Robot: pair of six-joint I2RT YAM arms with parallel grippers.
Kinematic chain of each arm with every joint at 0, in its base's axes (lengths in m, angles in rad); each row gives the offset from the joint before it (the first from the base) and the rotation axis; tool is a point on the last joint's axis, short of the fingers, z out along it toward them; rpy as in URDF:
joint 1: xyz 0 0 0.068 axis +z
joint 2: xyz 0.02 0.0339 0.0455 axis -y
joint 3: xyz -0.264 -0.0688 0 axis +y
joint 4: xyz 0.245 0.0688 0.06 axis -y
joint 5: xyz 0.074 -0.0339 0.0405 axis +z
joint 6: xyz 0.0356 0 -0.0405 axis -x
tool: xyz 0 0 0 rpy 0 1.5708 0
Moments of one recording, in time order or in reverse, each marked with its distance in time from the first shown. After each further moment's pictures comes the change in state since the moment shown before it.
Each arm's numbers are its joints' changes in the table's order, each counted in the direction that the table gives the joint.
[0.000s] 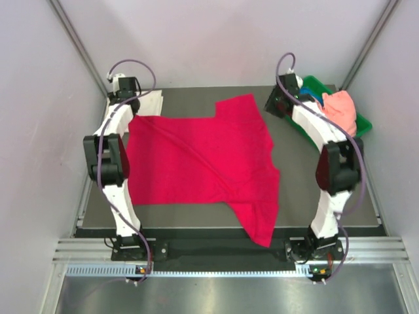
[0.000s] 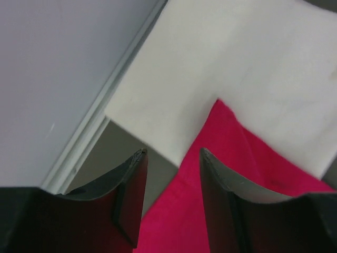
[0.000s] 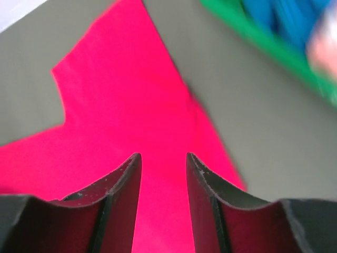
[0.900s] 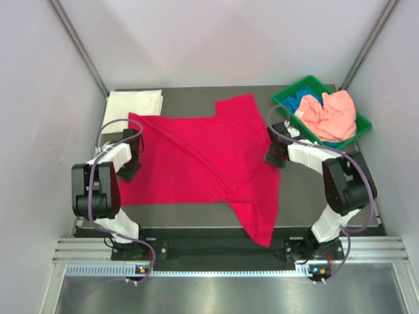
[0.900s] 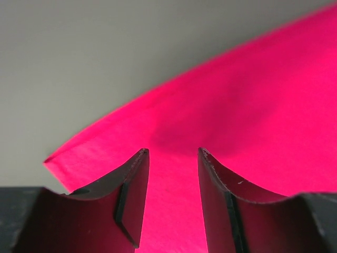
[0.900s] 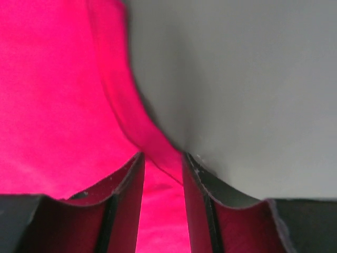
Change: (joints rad) left arm -0.002 0.506 0.823 -0.352 -0.041 0.831; right arm 0.113 0.345 0.804 0.076 -0.111 -0.220
